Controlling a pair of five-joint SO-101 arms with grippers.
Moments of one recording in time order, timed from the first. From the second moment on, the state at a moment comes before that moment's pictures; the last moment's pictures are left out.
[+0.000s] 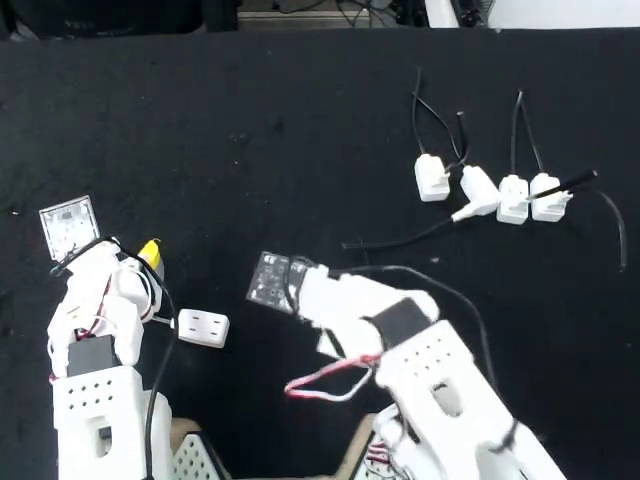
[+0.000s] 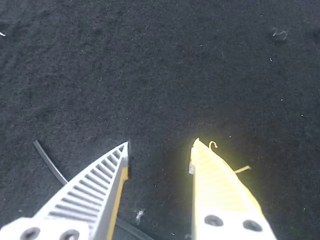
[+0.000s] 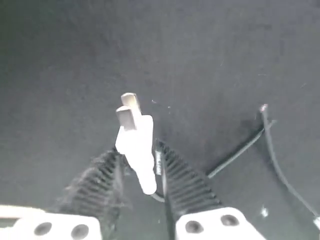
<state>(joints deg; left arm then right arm) -19.1 -72.7 81.5 36.9 3.9 -30.0 -52.3 64.7 65.7 42.1</state>
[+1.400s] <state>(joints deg) -0.3 -104.2 92.4 50.5 1.5 -51.5 -36.4 75.3 12.5 11.9</state>
